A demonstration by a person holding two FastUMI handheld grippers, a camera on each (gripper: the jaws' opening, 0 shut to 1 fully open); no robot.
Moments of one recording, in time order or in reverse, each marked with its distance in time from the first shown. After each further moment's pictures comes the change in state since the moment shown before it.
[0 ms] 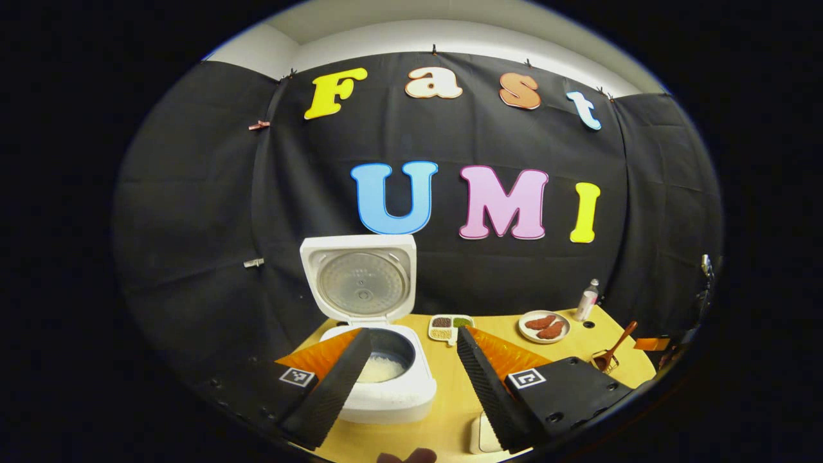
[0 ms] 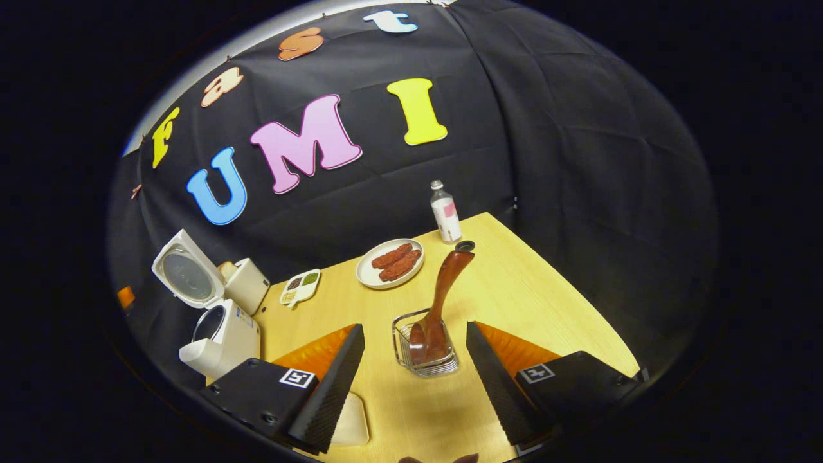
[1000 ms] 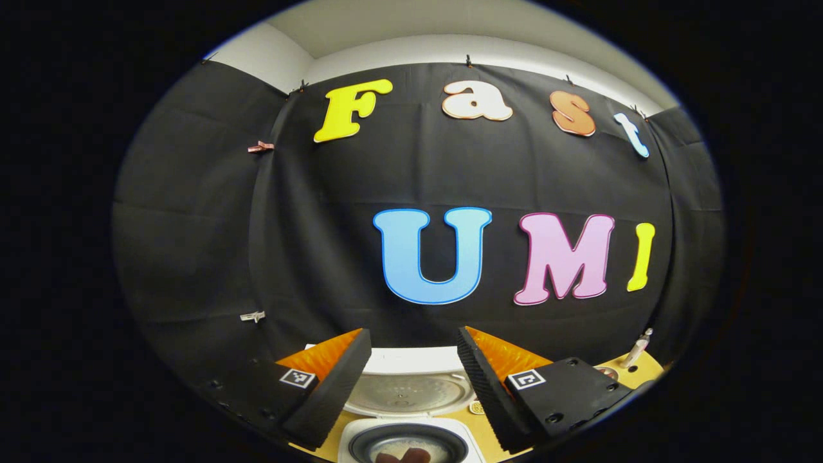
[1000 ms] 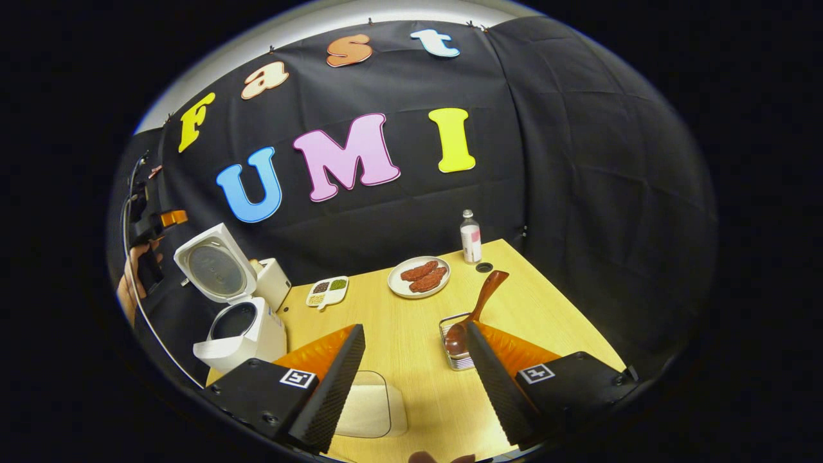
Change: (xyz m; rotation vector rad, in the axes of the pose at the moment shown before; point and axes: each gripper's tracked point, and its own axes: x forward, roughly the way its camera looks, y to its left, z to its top) left arm 0.204 0.097 0.114 0.000 -0.151 0.088; right arm -0.068 0.081 0.012 -0.088 -0.074 -0.004
